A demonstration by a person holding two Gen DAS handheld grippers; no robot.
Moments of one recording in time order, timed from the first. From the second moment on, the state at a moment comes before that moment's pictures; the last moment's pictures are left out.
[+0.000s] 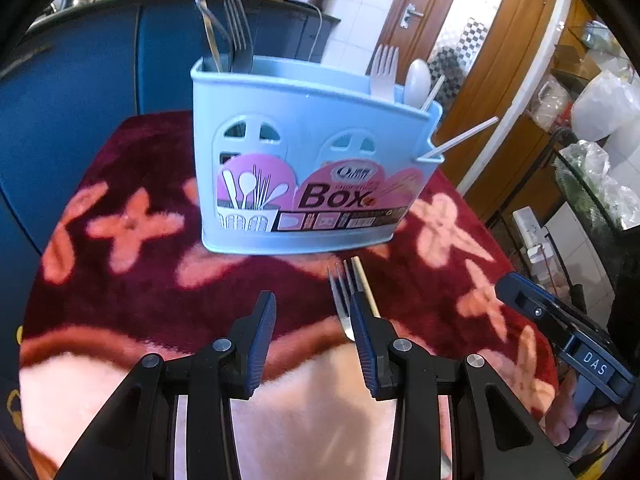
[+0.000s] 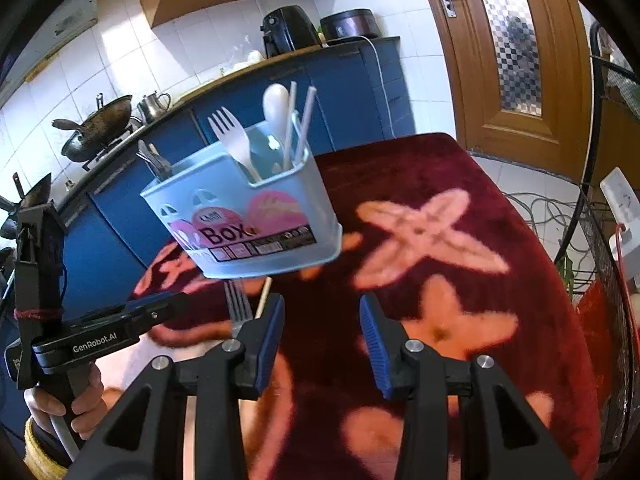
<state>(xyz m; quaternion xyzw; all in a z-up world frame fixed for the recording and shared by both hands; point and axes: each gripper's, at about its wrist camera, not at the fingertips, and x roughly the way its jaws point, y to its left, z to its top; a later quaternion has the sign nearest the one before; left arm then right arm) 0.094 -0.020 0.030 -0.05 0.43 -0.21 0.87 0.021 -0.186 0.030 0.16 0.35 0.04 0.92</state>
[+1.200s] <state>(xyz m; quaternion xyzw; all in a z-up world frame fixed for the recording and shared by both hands) 0.123 -0.057 -0.014 -0.09 0.45 -0.32 0.83 0.042 -0.198 -0.009 0.18 0.39 0.03 0.90</state>
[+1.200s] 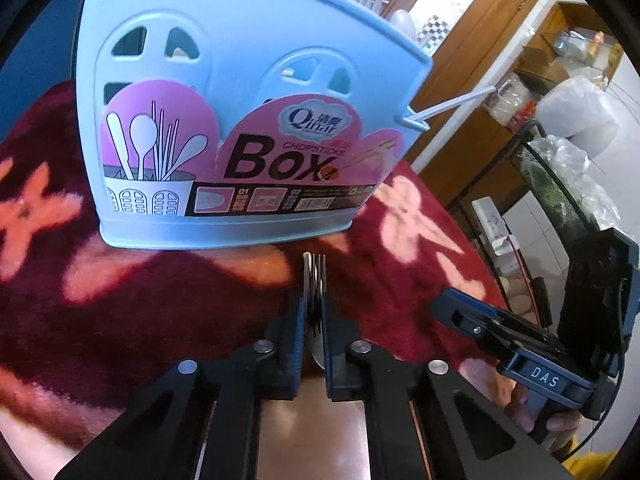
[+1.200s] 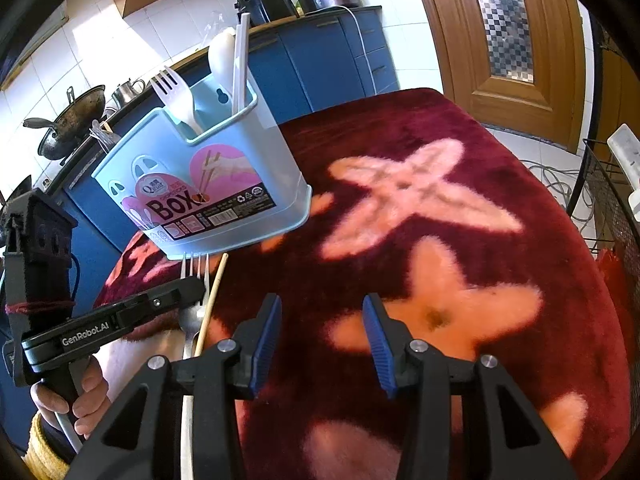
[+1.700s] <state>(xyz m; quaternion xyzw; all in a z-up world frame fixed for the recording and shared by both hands) 0.096 -0.017 0.021 -0.08 0.38 -0.26 0.88 0.041 -0.176 0.004 0.16 0.39 0.05 0.91</state>
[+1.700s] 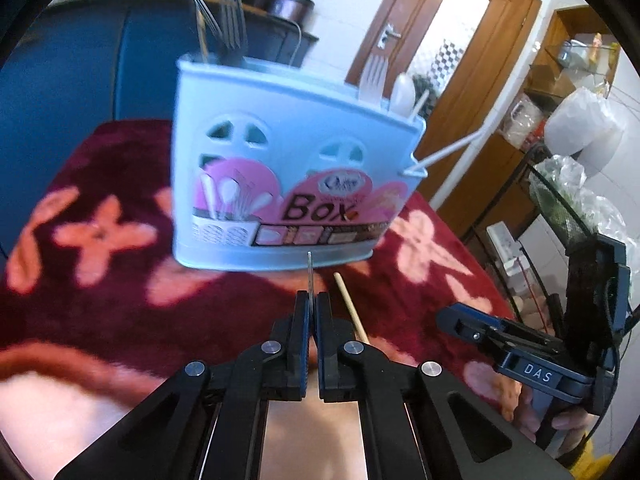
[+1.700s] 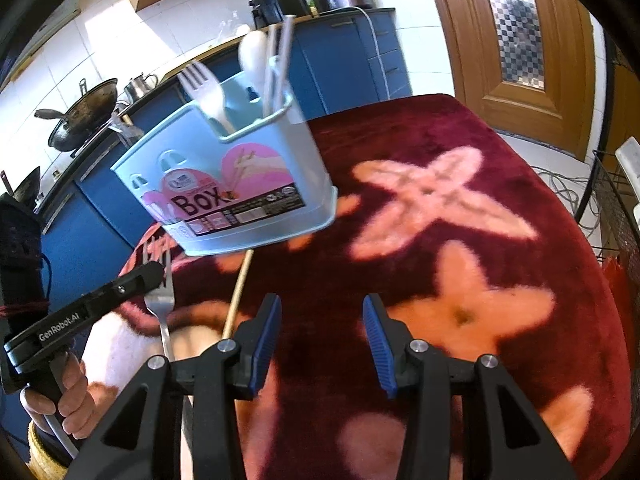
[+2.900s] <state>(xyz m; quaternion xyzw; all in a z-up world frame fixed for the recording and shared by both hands) 0.067 0.057 0.061 -0.09 0.32 -0.18 0.93 0.105 -0.105 -0.011 0.12 0.46 0.11 0.87</state>
